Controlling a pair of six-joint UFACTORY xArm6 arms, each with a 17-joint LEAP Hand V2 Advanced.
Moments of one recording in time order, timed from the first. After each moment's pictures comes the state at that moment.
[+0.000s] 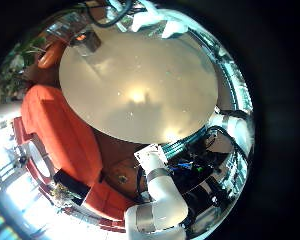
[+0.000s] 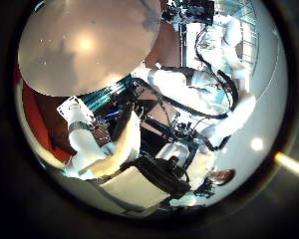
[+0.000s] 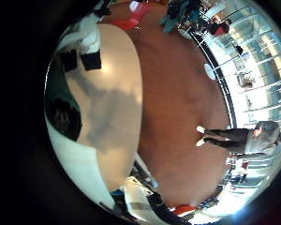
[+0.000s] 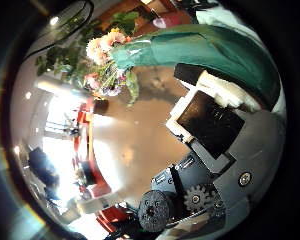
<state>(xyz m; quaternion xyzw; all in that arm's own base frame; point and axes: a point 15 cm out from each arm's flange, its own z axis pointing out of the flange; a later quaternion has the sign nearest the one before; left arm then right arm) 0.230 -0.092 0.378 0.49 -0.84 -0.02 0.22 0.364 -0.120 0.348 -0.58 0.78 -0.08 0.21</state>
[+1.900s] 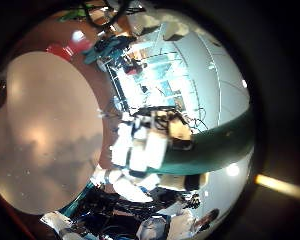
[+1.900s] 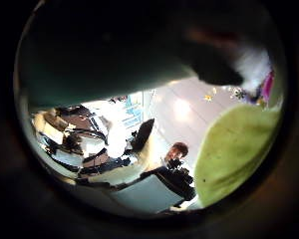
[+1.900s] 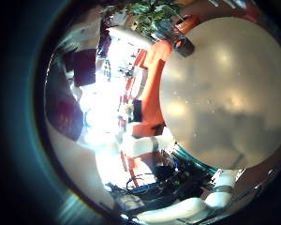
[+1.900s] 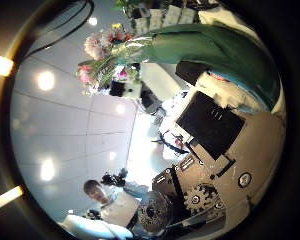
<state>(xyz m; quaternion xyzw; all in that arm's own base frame) 0.322 -0.191 0.554 0.27 -0.62 0.43 0.60 0.291 0.150 0.447 -0.65 0.47 0.38 0.47</state>
